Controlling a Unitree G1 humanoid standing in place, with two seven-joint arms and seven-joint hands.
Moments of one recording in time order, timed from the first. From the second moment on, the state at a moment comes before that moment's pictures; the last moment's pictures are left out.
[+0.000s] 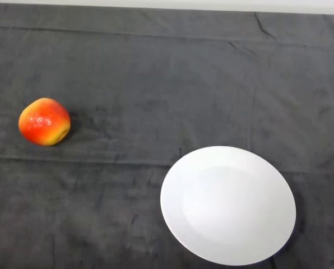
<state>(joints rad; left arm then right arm) -0.39 0.79 0.73 1.22 -0.68 -0.49 0.16 -0.75 -0.60 0.16 1.16 -0.37 0.04 -0.10</state>
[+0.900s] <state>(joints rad) -0.45 0.77 0.71 1.18 -0.60 -0.48 0.17 -0.75 -0.60 0.16 1.17 -0.37 0.04 -0.10</state>
